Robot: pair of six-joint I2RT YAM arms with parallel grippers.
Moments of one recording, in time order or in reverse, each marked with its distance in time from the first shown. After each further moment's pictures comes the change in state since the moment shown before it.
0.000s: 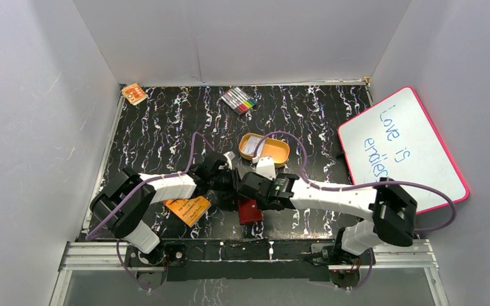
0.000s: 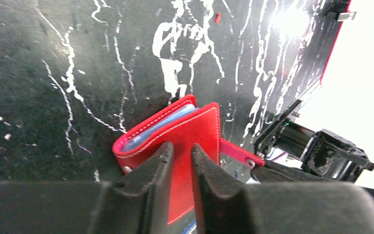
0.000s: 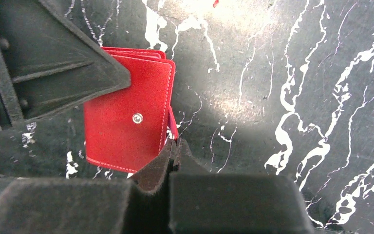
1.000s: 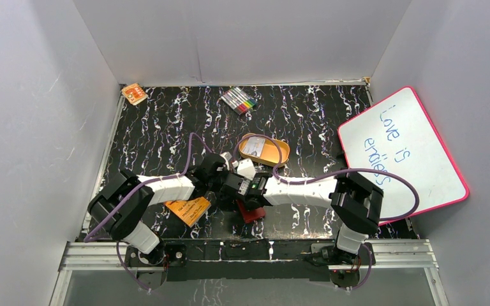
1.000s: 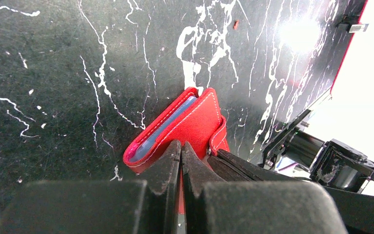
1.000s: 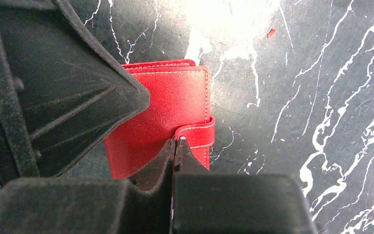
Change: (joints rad) left arm 0.001 -0.031 -0.021 -0.020 -0.059 -0.001; right arm 0.003 0.232 0.109 0.069 -0.020 -0.122
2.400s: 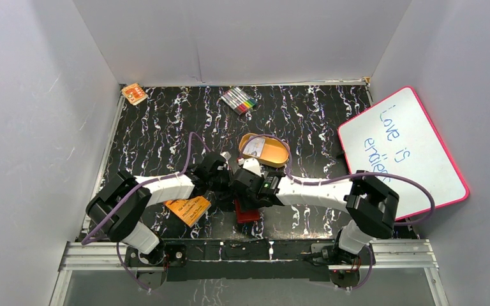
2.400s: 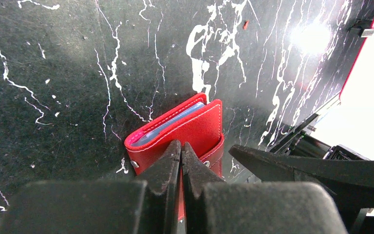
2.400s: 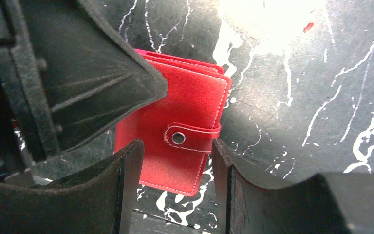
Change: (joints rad) left arm -0.003 -0.017 0.031 -0.084 -0.024 0.003; right arm -0.041 -0.125 -0.119 0.160 -0.163 0.006
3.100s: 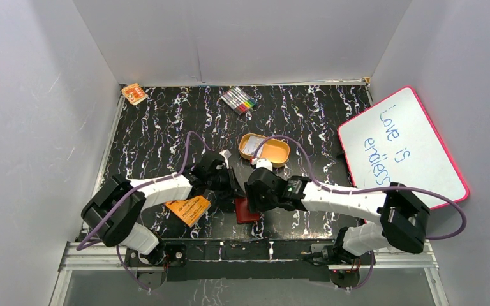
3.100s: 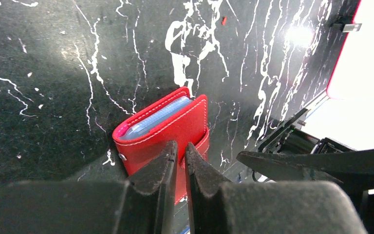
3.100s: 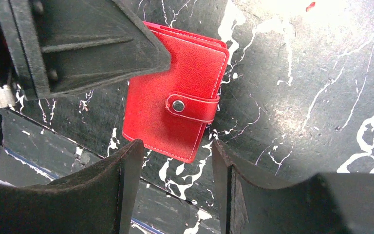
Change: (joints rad) left arm 0.000 -0.052 0.002 -0.008 0.028 -0.004; right arm -0.045 -0.232 -0.170 0.083 -0.113 -0.032
